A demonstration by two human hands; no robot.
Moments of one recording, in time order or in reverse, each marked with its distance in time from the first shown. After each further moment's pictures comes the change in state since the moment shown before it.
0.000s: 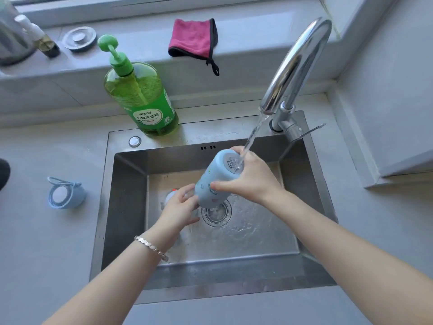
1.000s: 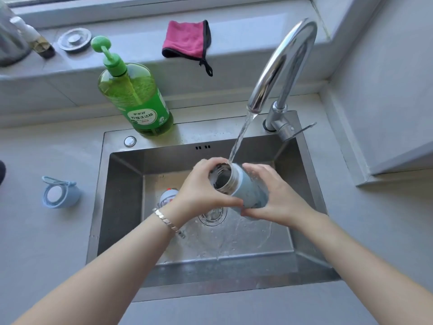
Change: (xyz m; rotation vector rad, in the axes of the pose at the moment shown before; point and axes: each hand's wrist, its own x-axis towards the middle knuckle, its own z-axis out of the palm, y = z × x) left_hand -0.010 0.042 0.036 0.459 -0.148 0.552; right_hand -0.042 0.051 -0.034 -0.039 -0.154 -0.157
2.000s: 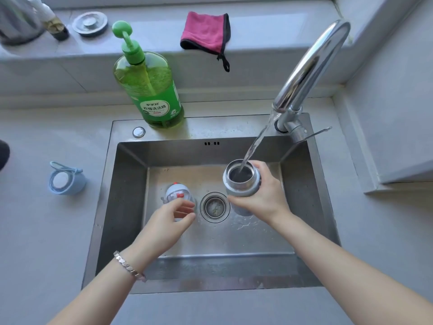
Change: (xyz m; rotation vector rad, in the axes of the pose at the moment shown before) left_hand -0.062 -0.078 -0.031 0.109 0.063 -0.276; right_hand 0.024 -0.016 0.045 0.073 0.314 0.117
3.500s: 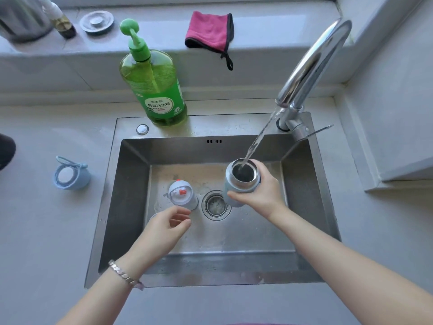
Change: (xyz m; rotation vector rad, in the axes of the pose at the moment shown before) left_hand -0.017 -0.019 0.000 -0.065 0.010 -0.081; right_hand 0.002 0.013 0.009 0.089 0.006 -0.028
